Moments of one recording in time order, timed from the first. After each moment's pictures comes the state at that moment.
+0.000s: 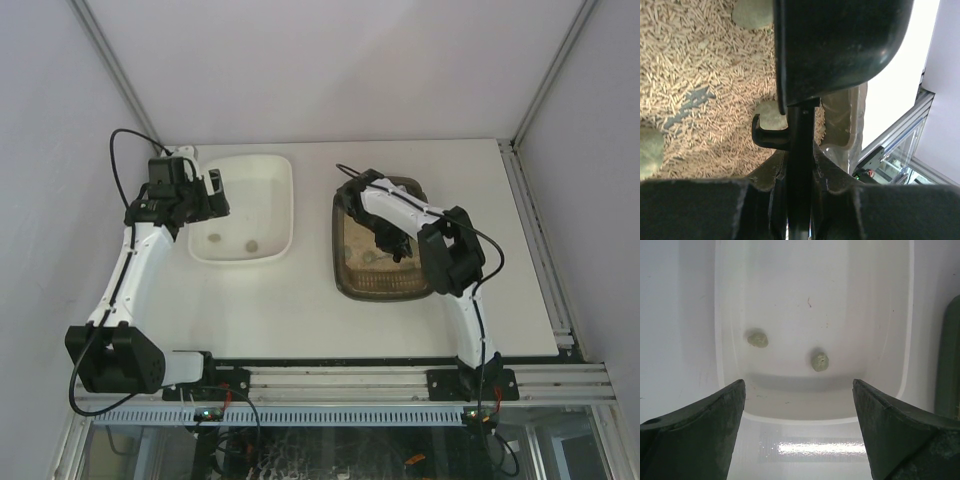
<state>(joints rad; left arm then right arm) -0.02 1.30 1.23 -0.65 0.01 -0.18 0.61 2.16 1.80 -1.58 0.61 0.90</state>
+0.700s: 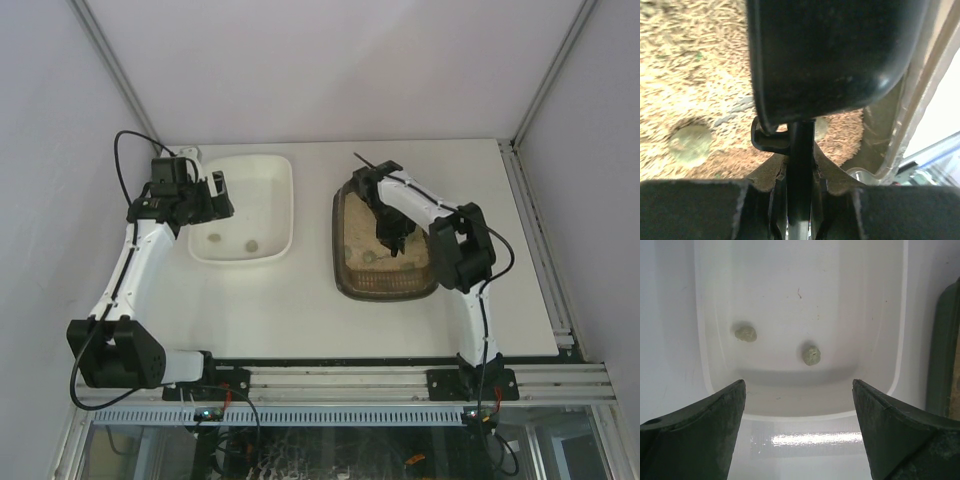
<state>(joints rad) -0.02 1.32 1.23 -0.67 0.06 -0.20 0.53 2.19 1.83 -1.42 0.42 0.74</state>
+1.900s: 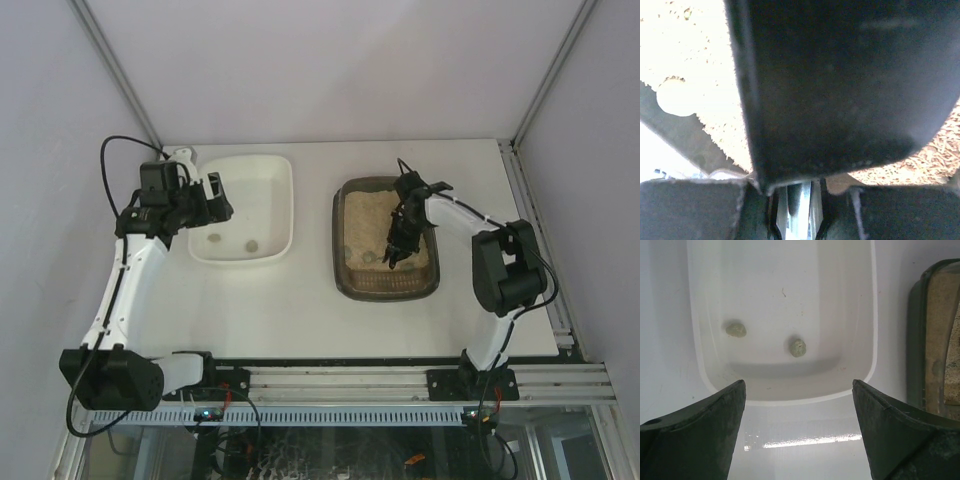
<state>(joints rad) -0.02 1.23 1.23 -0.72 0.11 -0.20 0.34 1.85 1.34 -0.91 -0.20 0.61</state>
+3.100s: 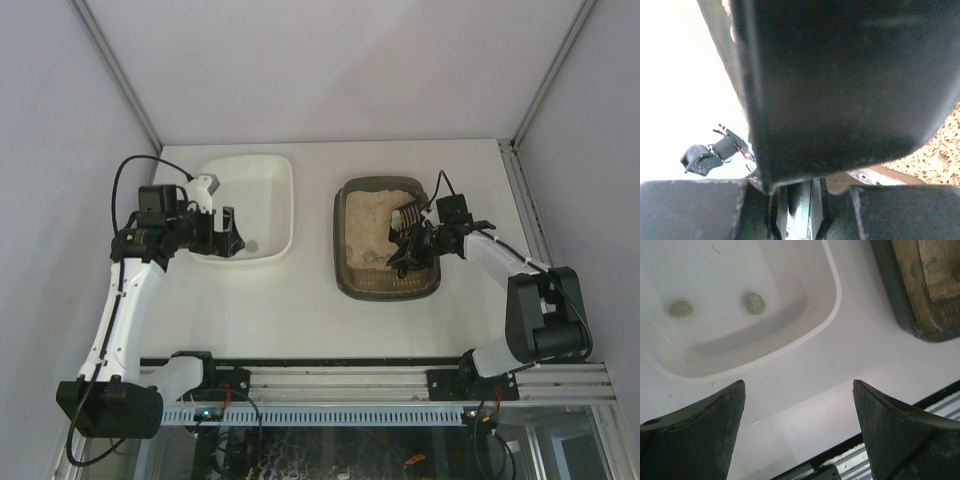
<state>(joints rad) -0.02 1.08 1.14 -0.85 0.37 0.05 0.17 1.50 0.90 -0.50 -0.61 0.62</state>
